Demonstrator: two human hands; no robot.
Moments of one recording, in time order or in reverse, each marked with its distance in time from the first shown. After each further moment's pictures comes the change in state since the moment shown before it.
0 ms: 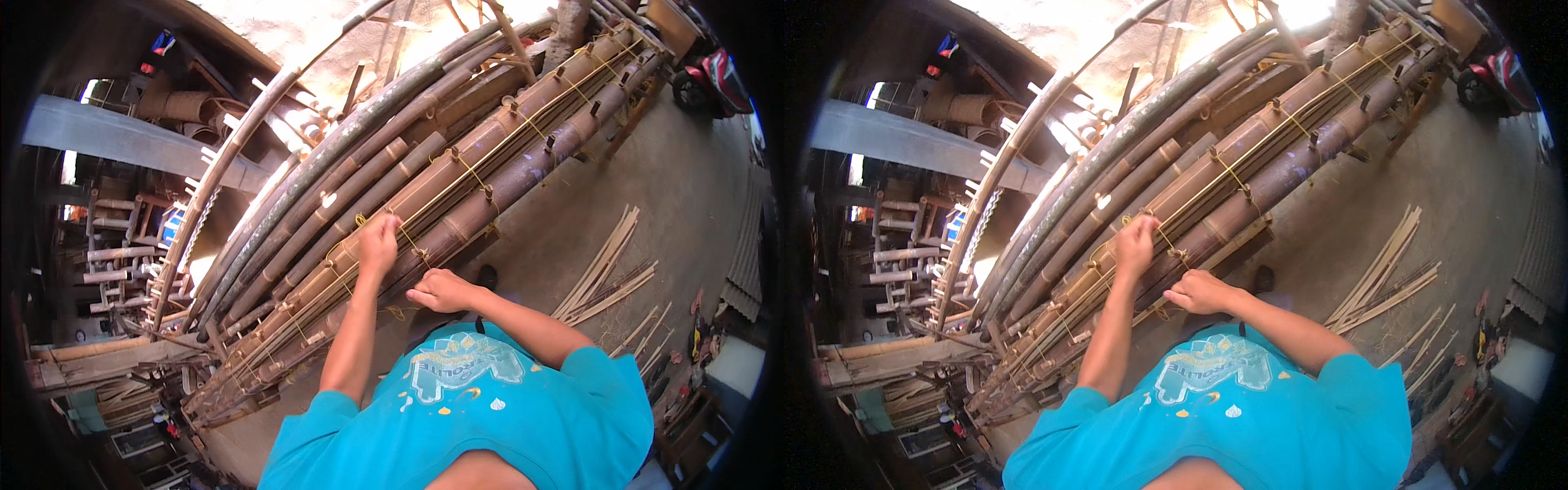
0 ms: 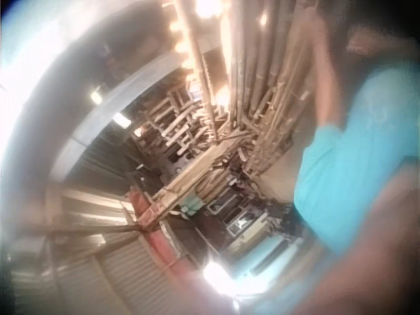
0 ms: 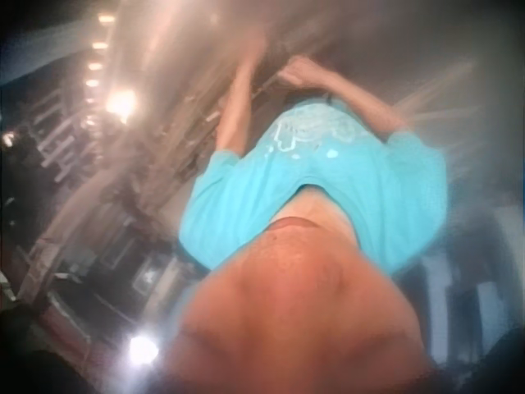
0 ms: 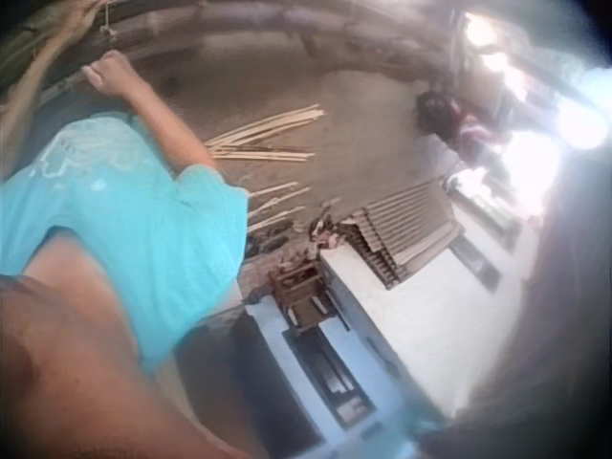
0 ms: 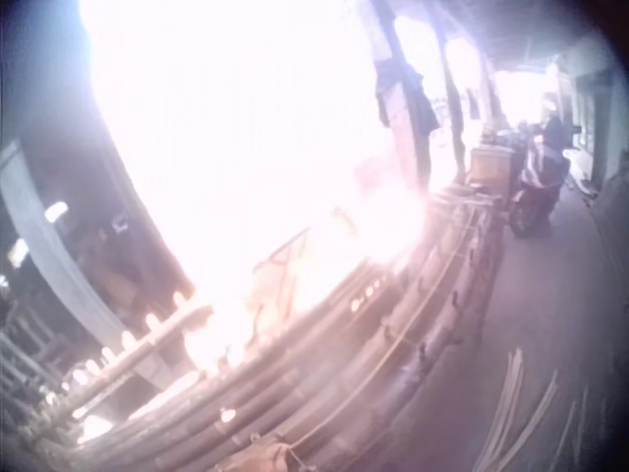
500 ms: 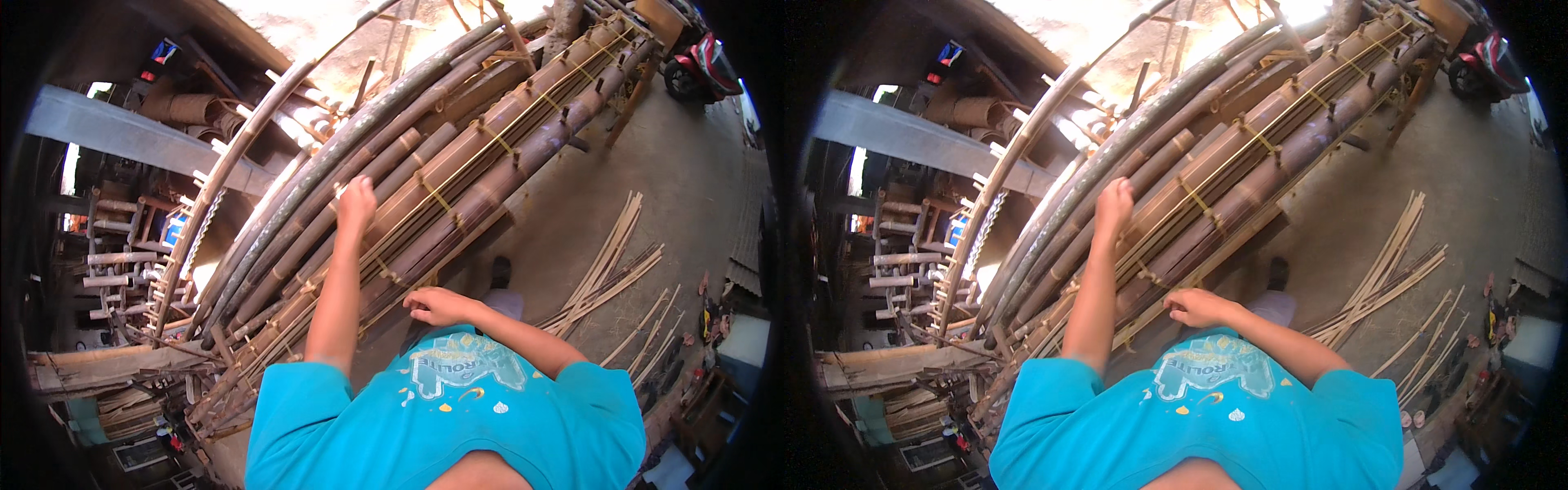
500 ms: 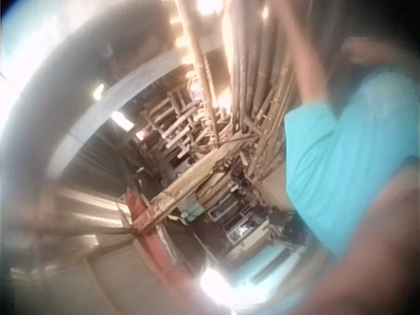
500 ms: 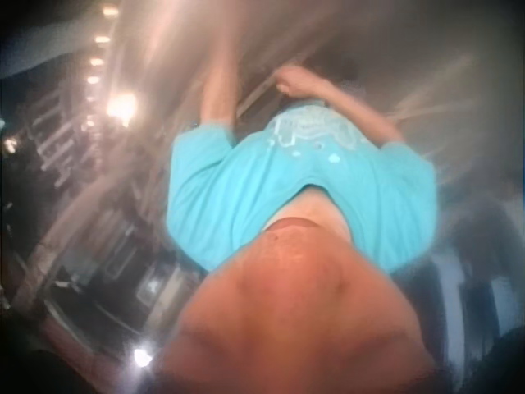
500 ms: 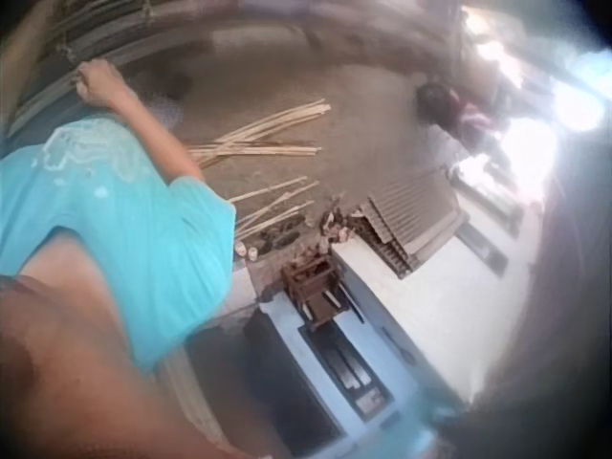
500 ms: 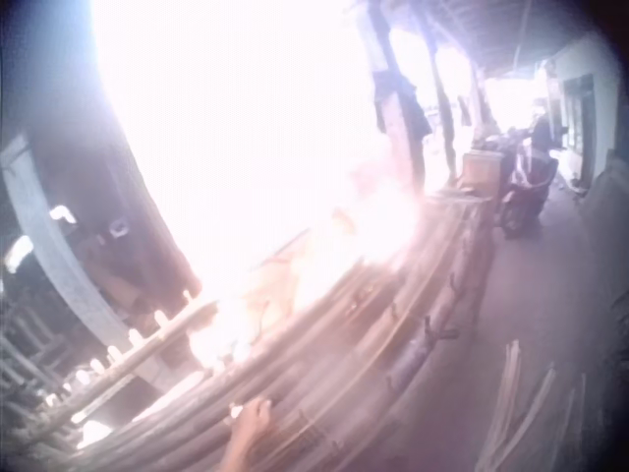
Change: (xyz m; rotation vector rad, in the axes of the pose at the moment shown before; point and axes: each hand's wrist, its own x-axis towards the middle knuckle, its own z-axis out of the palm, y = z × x) left_hand 0.035 -0.051 -0.088 0.338 -0.034 -0.161; right_hand 0.012 -0.039 0.119 0.204 -0.077 0.315
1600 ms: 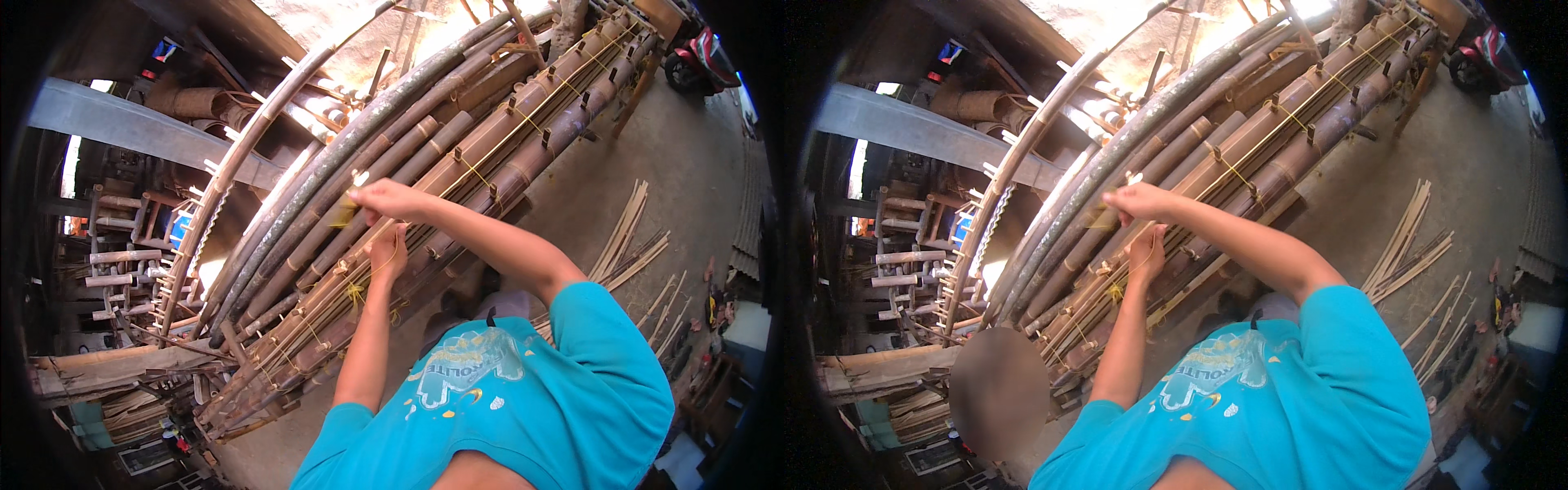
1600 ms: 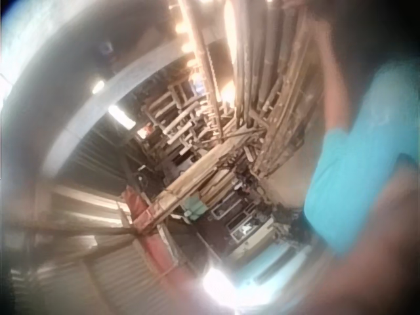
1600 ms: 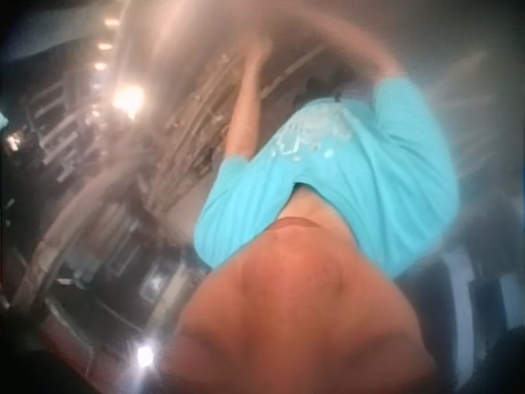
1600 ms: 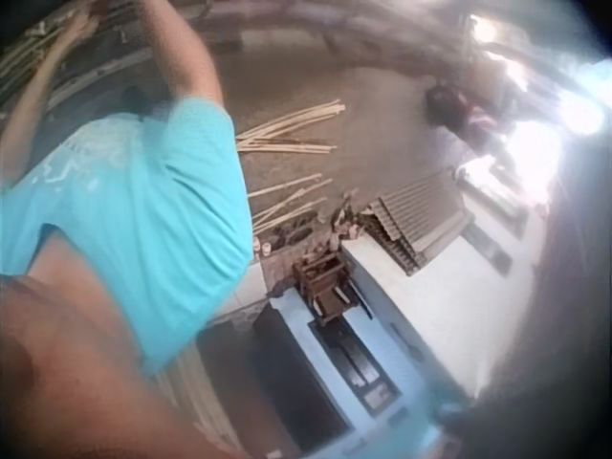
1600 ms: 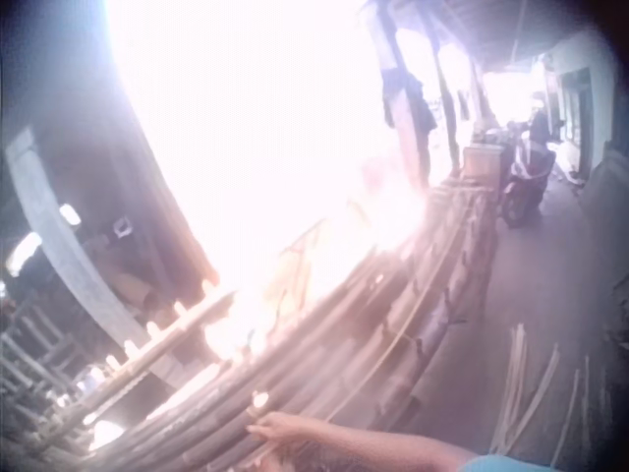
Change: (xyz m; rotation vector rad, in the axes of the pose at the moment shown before) left_hand -0.141 -0.084 -0.011 -0.154 -0.039 0.006; right_hand 0.181 -0.128 -0.038 0.289 -0.015 -0.157
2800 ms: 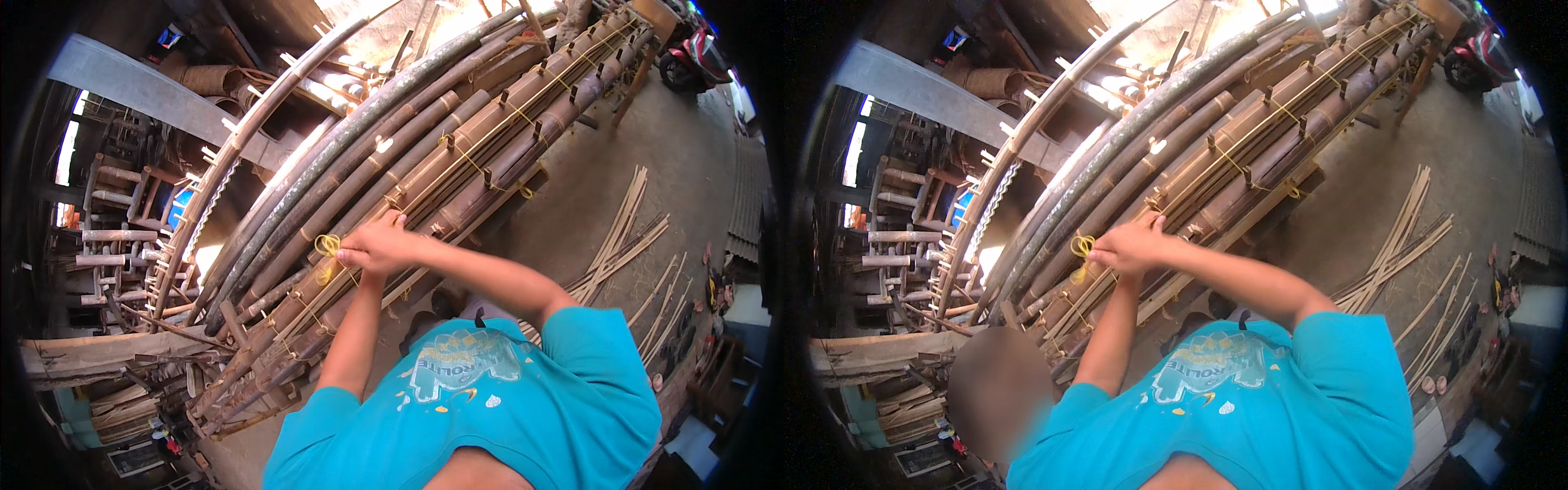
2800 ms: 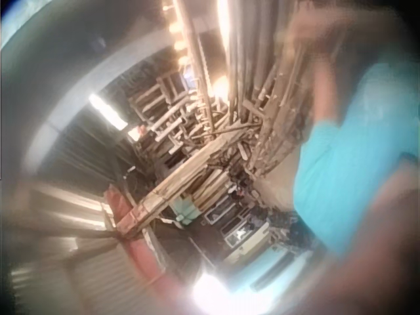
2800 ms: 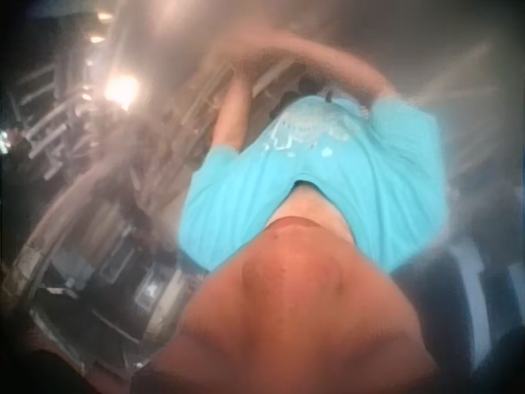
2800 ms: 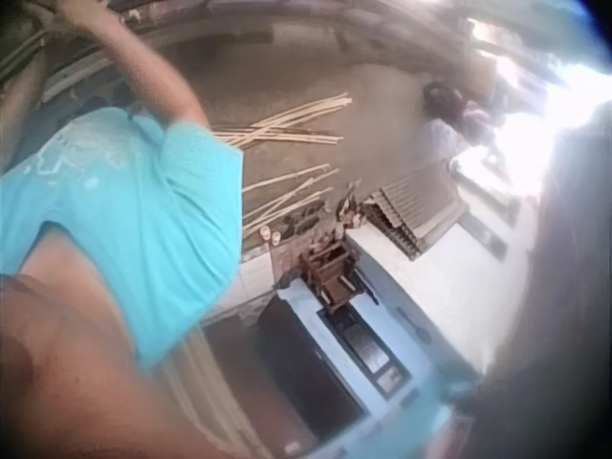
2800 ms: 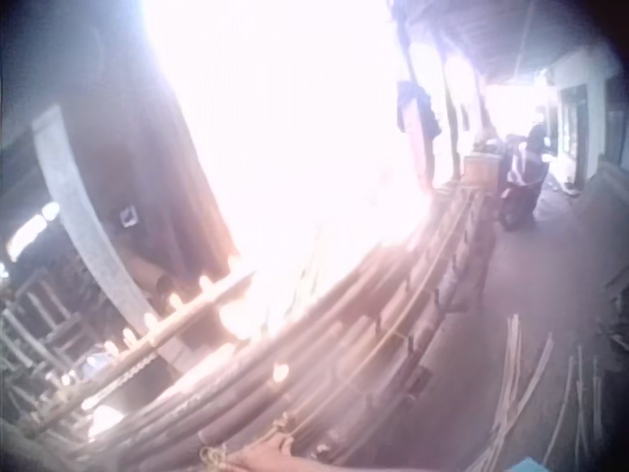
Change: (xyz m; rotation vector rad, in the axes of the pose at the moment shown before) left_hand -0.091 -0.210 -0.074 -0.645 0.035 0.276; right_hand -0.011 -0.023 0.289 -0.736 0.012 -0.089
